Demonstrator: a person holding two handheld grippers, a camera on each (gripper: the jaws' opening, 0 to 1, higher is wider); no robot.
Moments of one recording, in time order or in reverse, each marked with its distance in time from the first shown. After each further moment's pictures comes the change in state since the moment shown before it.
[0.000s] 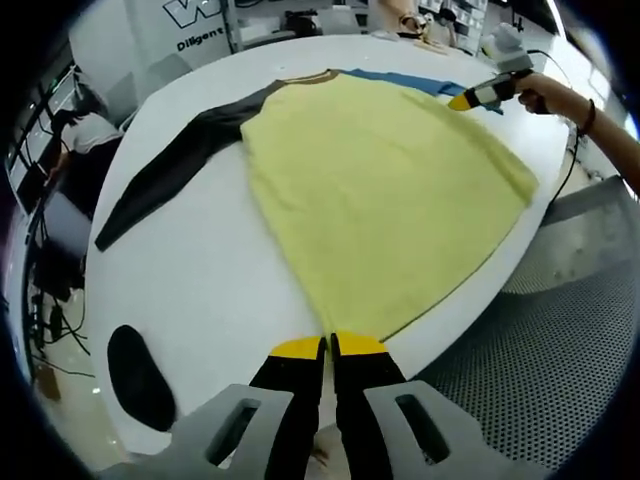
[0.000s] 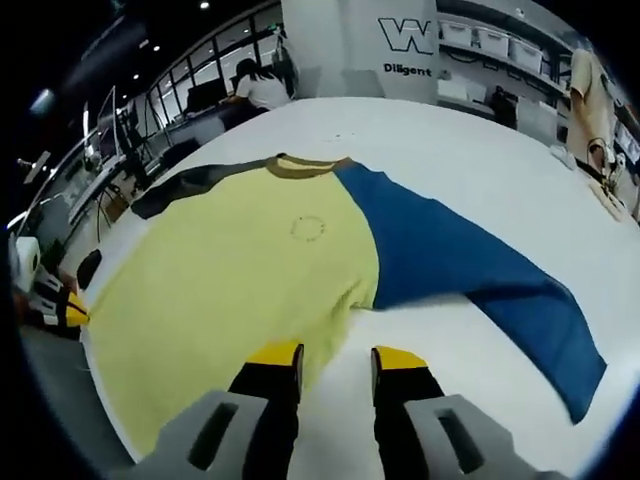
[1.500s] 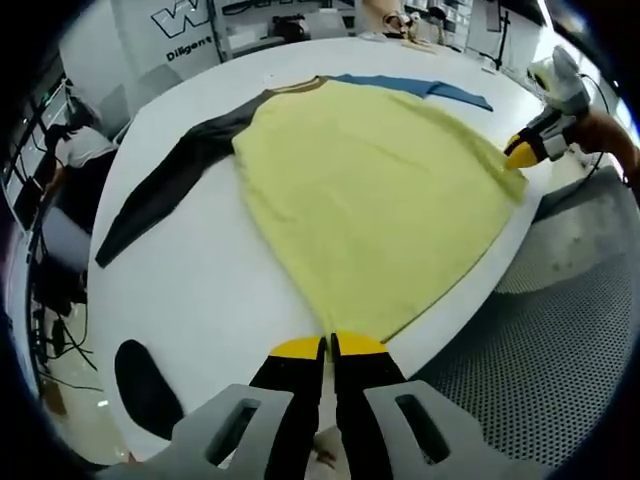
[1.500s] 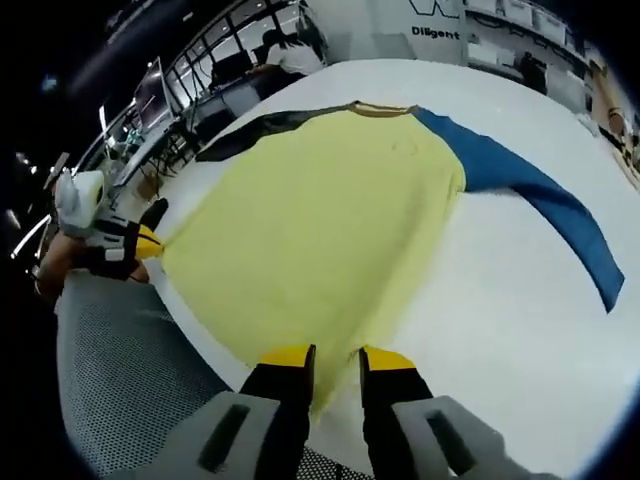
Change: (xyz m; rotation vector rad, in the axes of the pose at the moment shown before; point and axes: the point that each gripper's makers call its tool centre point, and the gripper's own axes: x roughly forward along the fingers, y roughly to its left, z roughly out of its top) left arm -0.005 -0.002 0.007 0.046 -0.019 -0.013; right arm -0.083 0.090 -0.081 0.036 0.149 0.143
